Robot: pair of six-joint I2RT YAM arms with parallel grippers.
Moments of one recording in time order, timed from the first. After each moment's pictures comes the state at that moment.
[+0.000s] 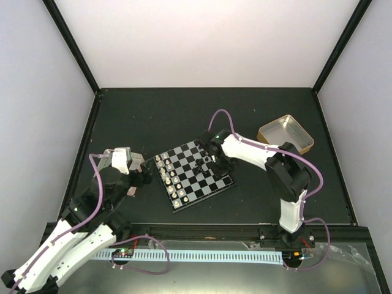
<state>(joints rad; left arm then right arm) -0.69 0.38 0.65 -0.66 -0.33 -0.52 0.80 1.90 1.37 -1.11 0.13 0.25</state>
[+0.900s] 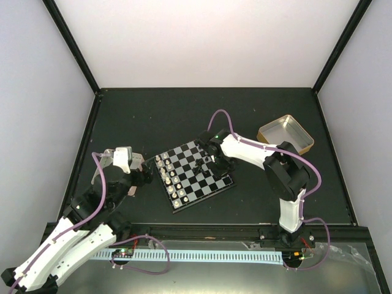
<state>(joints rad) -0.69 0.41 0.65 -0.67 -0.35 -0.52 0.79 1.92 1.37 -1.10 0.13 0.24</state>
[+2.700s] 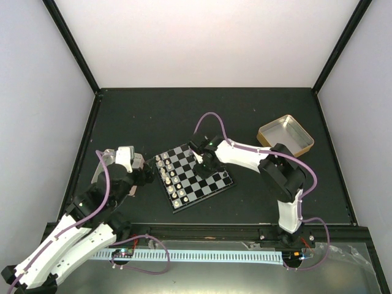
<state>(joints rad) -0.69 0.44 0.65 -0.67 -0.36 -0.53 0.87 1.94 1.35 -0.80 -0.03 0.21</state>
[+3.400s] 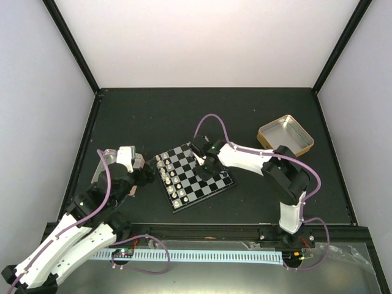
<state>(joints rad) -0.68 0.45 0.65 -0.67 -0.34 -0.53 0.88 1.91 1.29 -0.74 0.00 0.19</state>
